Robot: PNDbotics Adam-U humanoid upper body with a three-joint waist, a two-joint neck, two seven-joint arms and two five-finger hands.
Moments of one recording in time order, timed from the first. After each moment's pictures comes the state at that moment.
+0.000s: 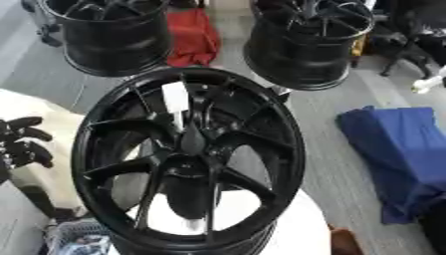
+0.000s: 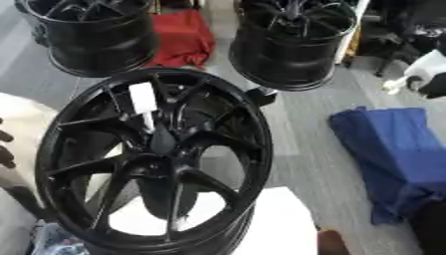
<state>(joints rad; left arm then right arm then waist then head) -0.07 0.16 0.51 -1.82 0.13 0.19 -0.90 -0.42 -0.58 -0.17 -1.64 0.84 0.57 0.42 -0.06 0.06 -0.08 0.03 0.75</state>
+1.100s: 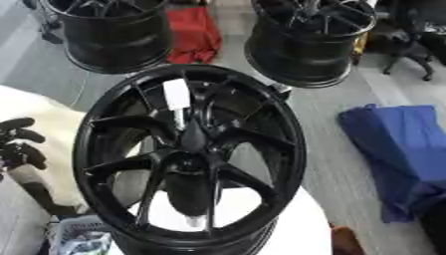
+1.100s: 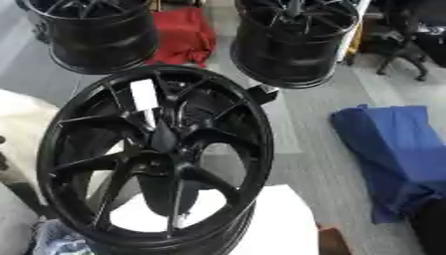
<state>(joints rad) -0.07 0.16 0.50 -1.82 0.14 0.19 -0.90 -0.22 -0.39 -0.36 -1.81 0.88 0.83 0.10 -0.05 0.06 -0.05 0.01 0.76</state>
